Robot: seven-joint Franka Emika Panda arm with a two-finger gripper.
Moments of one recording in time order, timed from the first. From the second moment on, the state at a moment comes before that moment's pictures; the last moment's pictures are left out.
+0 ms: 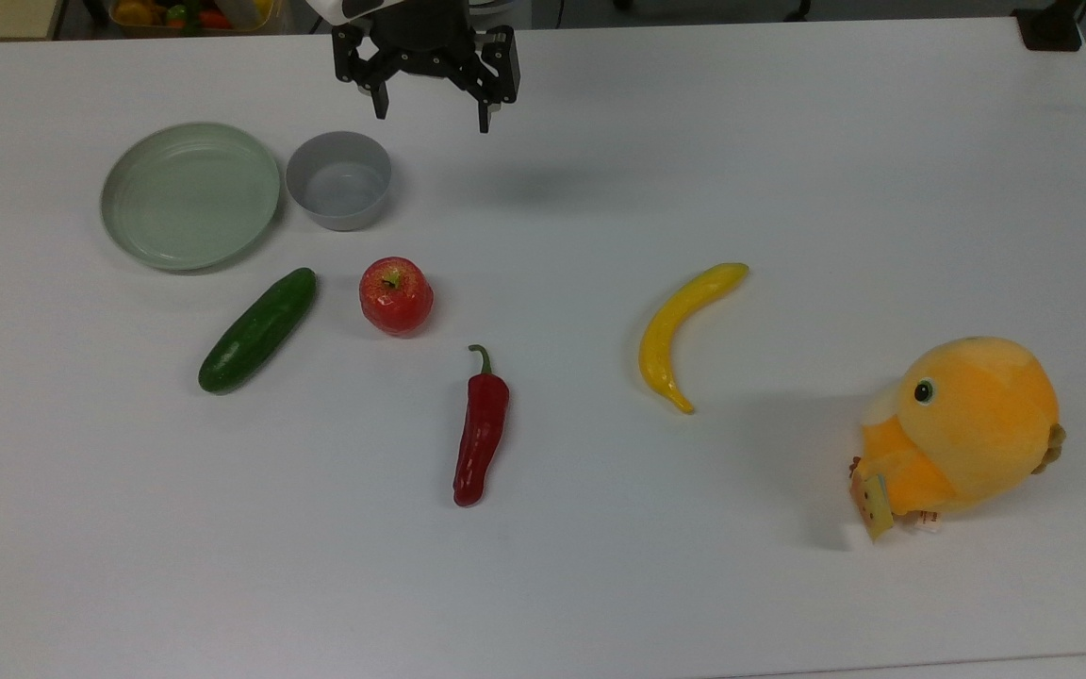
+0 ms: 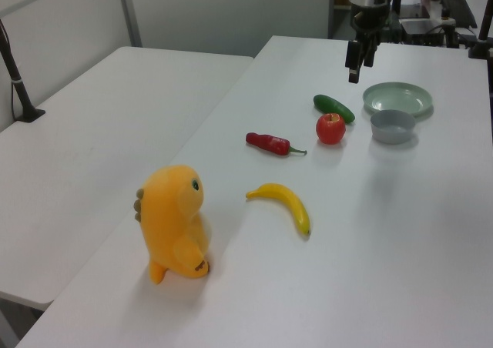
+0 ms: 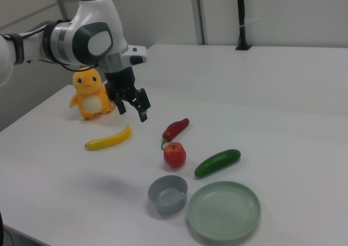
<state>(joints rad) 0.11 0.02 -0.02 -1.82 -0.02 1.88 0.16</state>
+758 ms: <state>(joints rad) 0.10 0.06 -0.02 -1.77 -0.02 1.88 0.16</state>
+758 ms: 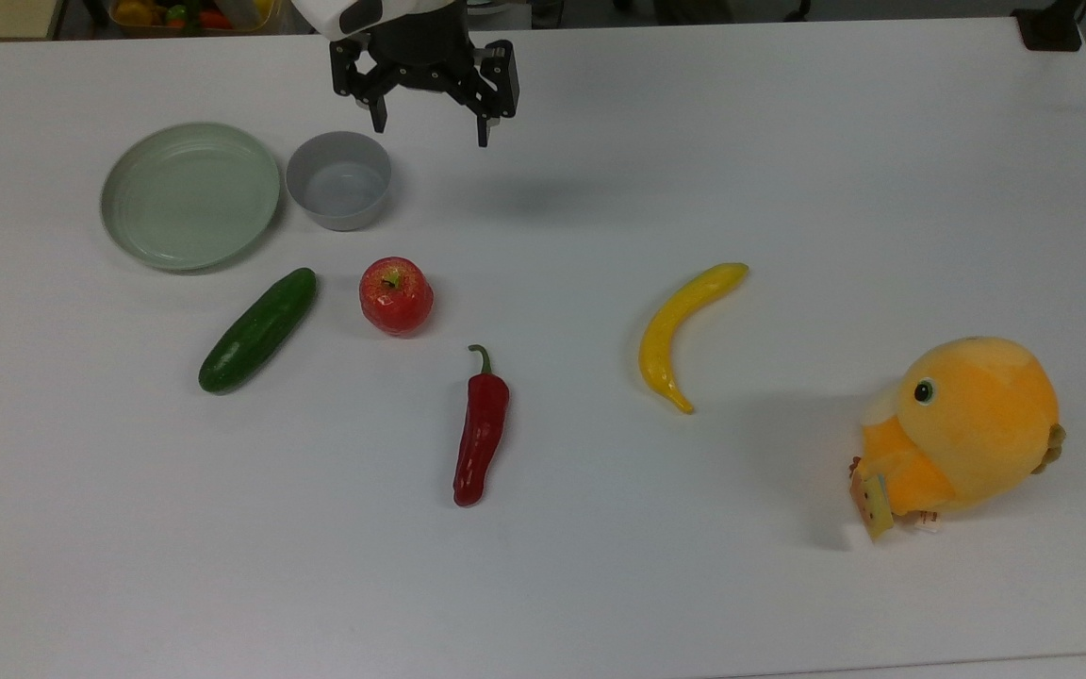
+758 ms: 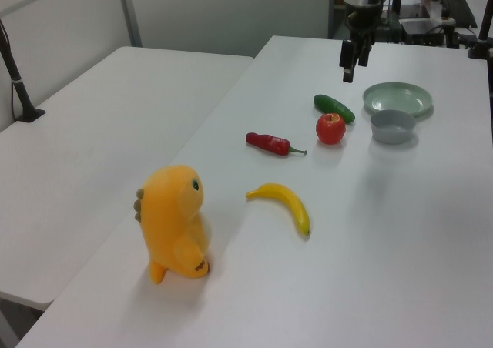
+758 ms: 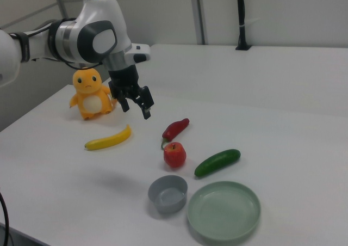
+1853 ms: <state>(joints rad) 0.06 0.15 -0.02 -1.75 -0.02 2.01 0.16</state>
